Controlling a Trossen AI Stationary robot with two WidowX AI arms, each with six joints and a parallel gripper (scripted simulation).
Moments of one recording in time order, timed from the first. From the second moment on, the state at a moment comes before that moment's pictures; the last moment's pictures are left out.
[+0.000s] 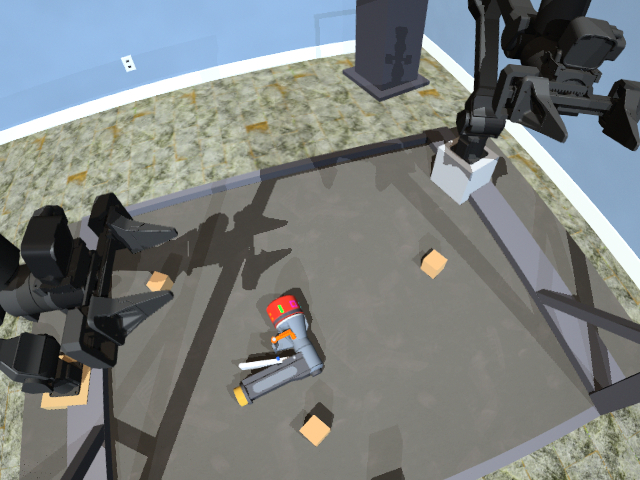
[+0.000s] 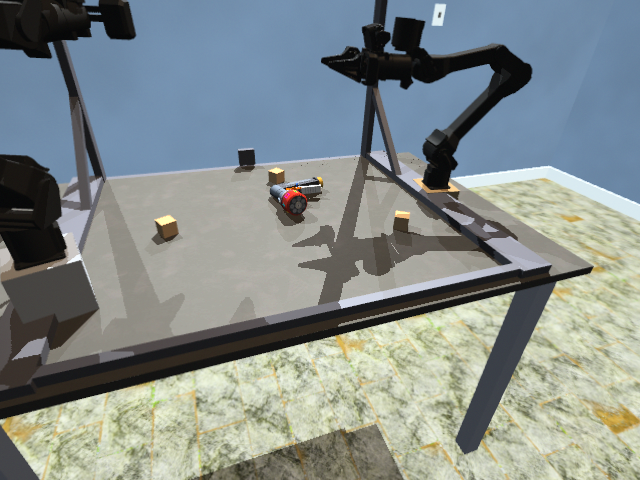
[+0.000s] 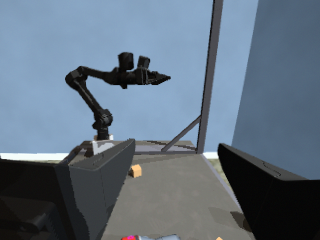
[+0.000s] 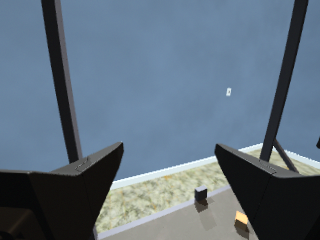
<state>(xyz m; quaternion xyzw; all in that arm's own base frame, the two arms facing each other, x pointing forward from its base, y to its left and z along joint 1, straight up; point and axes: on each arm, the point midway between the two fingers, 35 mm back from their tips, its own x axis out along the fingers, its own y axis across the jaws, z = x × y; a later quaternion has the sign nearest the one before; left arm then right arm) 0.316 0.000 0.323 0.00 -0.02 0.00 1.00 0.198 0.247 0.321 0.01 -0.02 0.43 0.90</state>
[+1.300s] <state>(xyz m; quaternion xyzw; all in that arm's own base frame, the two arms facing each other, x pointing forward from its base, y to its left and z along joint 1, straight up) 0.400 -0.023 0.192 -0.09 0.40 0.04 0.91 0.198 0.248 0.321 0.01 -0.02 0.43 0.90</state>
